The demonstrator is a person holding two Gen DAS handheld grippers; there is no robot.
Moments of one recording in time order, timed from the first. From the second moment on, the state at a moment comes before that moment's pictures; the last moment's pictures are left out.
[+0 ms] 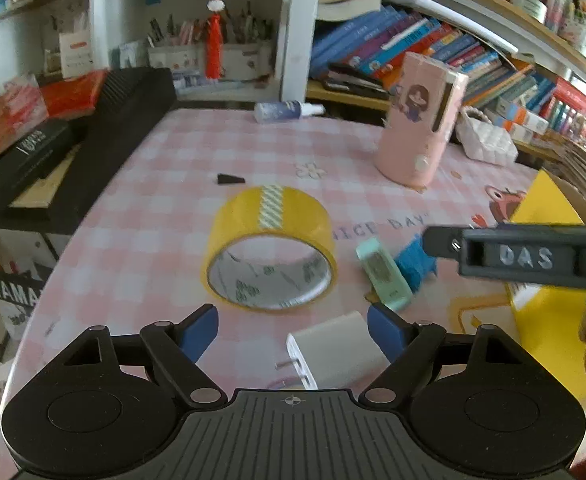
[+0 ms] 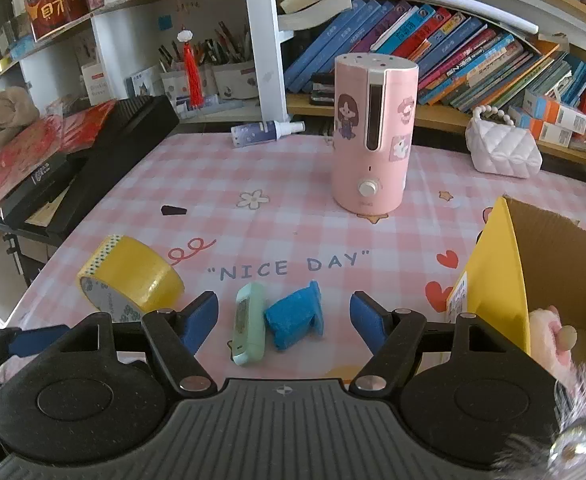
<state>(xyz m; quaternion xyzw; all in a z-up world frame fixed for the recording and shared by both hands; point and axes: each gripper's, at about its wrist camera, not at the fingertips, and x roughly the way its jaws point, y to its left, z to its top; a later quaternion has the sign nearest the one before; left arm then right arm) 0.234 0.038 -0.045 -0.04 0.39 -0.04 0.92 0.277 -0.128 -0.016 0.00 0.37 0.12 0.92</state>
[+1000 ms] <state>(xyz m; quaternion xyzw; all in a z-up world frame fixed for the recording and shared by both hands) 0.257 0.076 -0.034 -0.10 0.35 0.04 0.93 0.274 -0.128 -0.021 -0.01 0.38 0.15 0.91</state>
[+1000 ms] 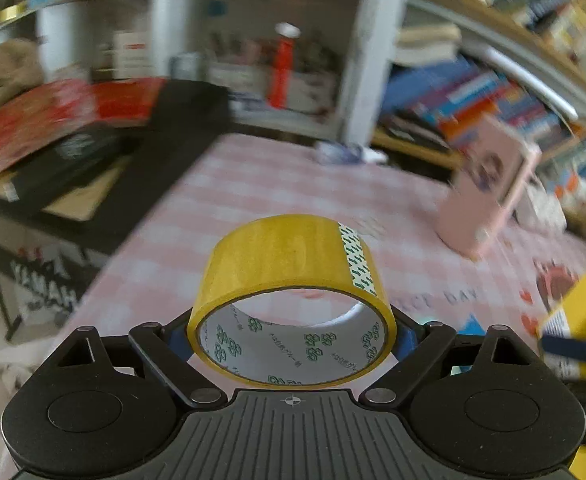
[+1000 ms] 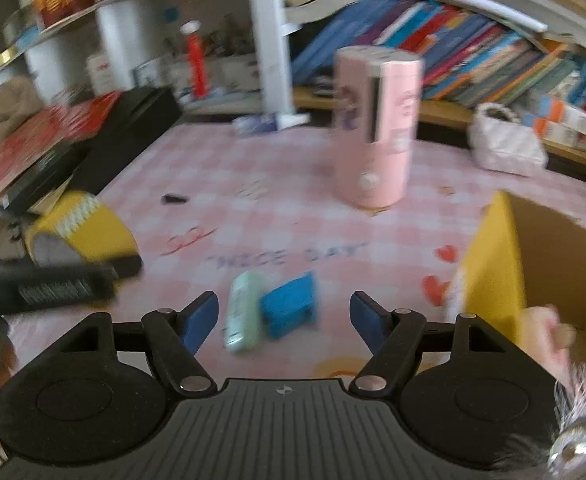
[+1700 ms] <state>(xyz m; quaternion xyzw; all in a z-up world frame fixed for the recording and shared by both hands) 0.188 0.113 -0.011 -0.16 0.35 0.08 0.92 0.257 -0.035 -0.071 -0.13 0.43 0.28 0.85</state>
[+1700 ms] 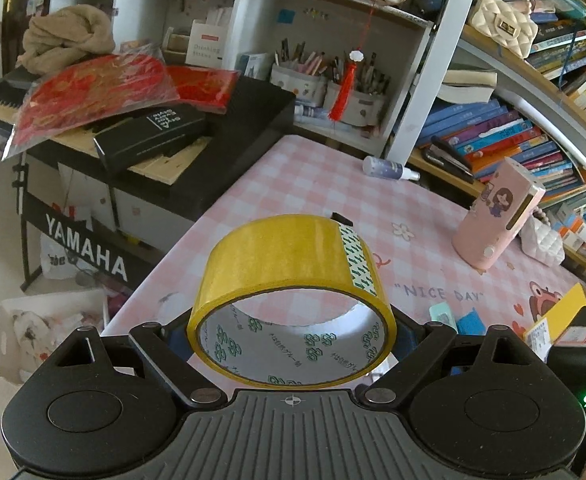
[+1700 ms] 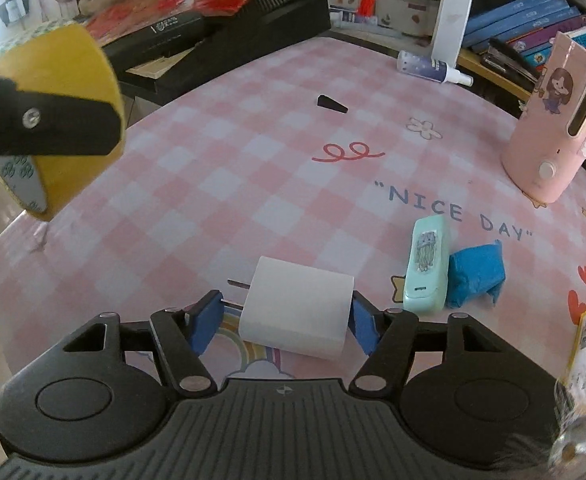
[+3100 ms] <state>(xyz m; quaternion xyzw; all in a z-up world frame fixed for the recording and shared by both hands) 0.046 0.088 0.002 -0.12 0.35 -0.10 0.92 0.069 -0.111 -0.001 -0.01 0.36 0.12 0.92</state>
